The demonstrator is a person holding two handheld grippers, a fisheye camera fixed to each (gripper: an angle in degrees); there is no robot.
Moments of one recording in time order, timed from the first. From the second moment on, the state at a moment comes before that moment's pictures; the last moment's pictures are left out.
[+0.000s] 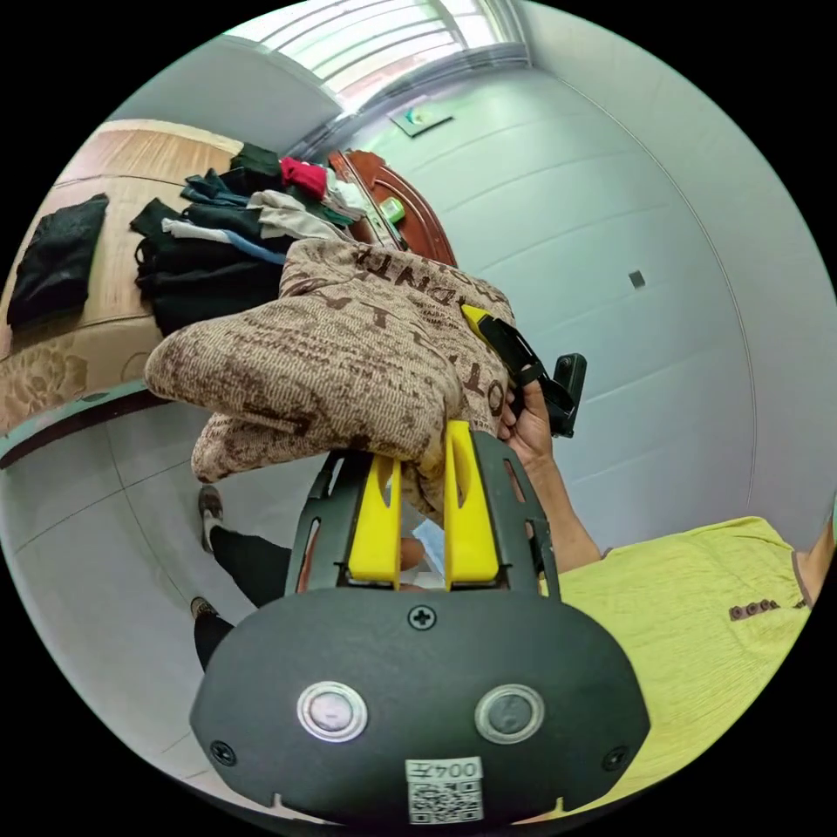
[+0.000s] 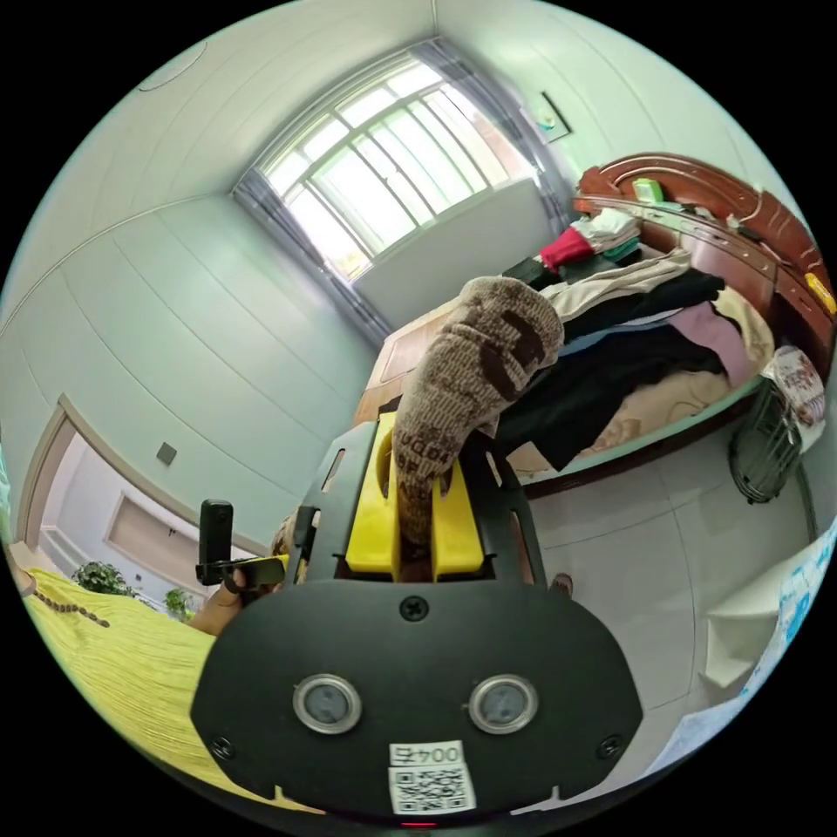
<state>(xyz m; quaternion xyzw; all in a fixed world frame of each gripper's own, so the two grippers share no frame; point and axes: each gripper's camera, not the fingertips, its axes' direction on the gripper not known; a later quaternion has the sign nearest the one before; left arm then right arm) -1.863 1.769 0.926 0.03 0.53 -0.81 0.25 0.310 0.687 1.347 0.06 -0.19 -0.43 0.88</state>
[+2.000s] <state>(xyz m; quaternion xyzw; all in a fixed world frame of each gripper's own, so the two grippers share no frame) -2.027 2.667 1.065 -0.16 0.24 -0.96 0.01 -0.093 1.054 2.384 -0.24 -0.03 -0.60 0.77</state>
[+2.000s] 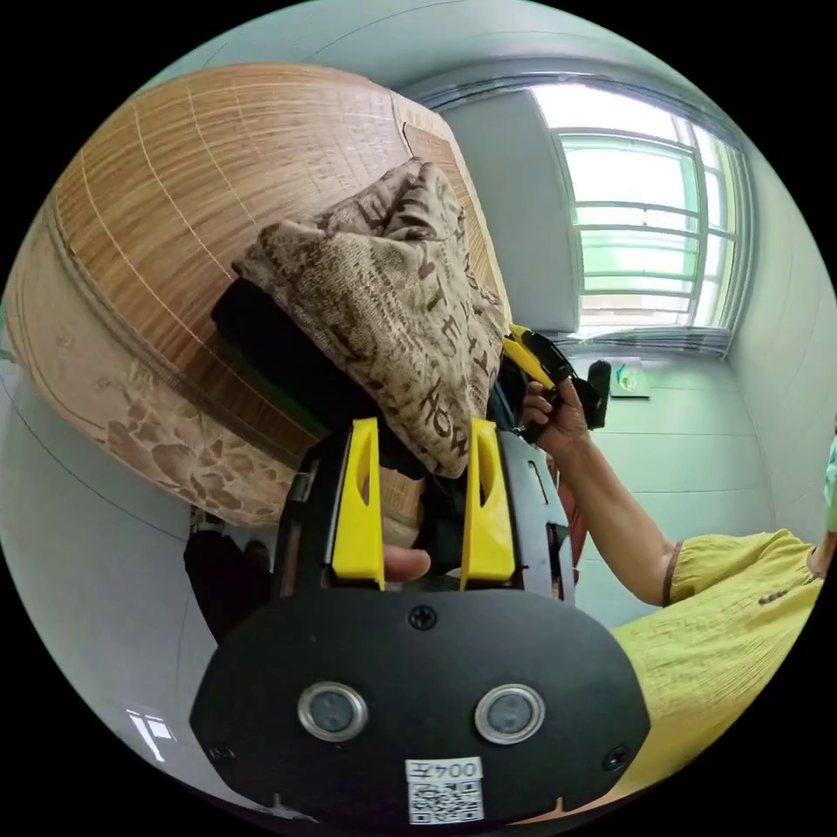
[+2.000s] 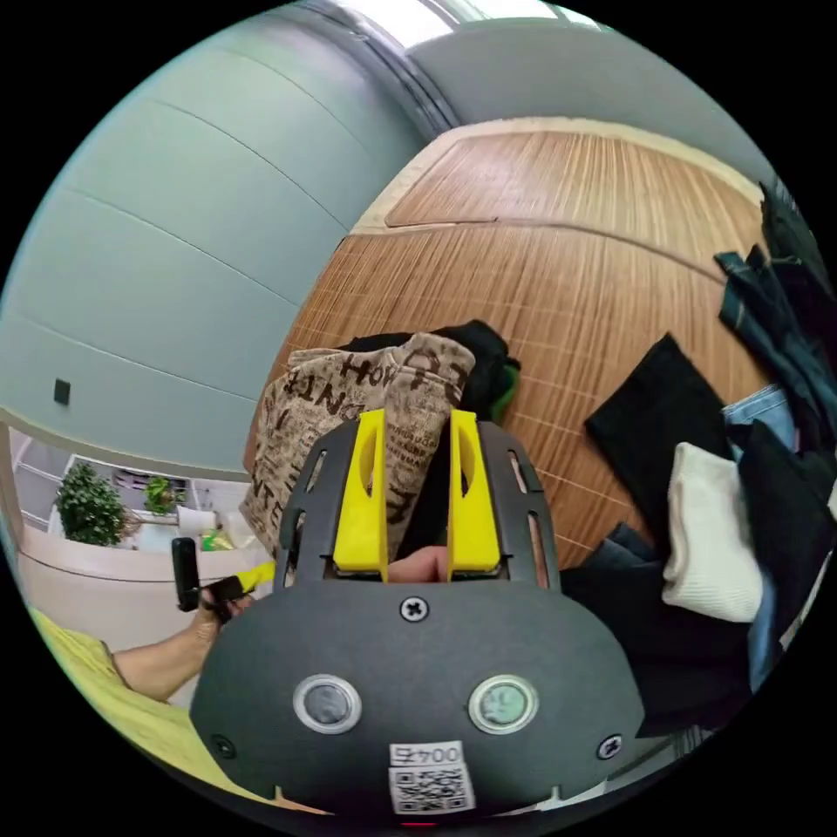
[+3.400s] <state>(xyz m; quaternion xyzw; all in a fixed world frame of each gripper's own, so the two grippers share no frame) -2.405 2.592 1.208 -0.21 0.38 -0.81 0.39 0.096 1.071 2.130 0.04 0.00 -0.46 0.89</state>
